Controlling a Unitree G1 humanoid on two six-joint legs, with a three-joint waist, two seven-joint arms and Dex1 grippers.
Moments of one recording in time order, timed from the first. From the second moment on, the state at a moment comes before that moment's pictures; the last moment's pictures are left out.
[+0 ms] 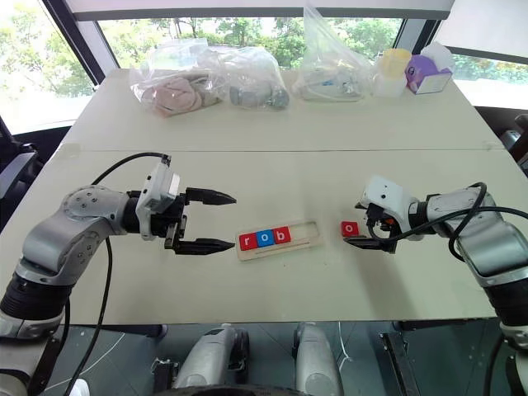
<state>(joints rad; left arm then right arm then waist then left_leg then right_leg) -0.44 0.71 -0.09 -0.30 -0.57 0.51 -1.17 -0.43 -1.03 0.15 0.01 0.22 0.47 1.16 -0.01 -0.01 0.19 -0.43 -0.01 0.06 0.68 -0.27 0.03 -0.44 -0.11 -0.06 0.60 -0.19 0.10</state>
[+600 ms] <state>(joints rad) -0.43 0.71 -0.08 -0.34 -0.58 0.51 -1.12 -0.51 -0.95 0.22 0.25 0.12 0.30 1.28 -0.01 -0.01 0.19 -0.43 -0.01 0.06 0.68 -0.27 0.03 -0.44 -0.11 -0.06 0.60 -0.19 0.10</state>
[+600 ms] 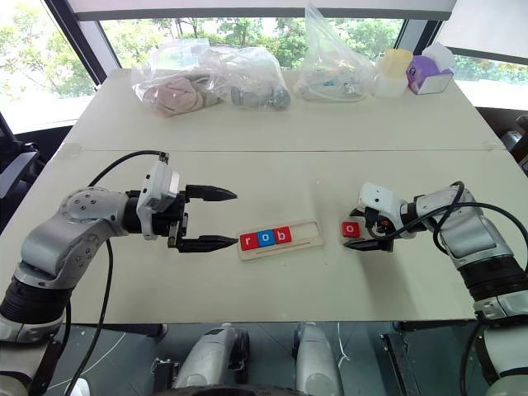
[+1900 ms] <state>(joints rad) -0.35 0.83 -0.02 -0.45 -0.58 0.54 -1.10 -0.75 -0.75 0.40 0.19 0.02 0.25 1.46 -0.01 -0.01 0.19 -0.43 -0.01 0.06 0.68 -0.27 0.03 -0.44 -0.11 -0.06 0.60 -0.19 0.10</state>
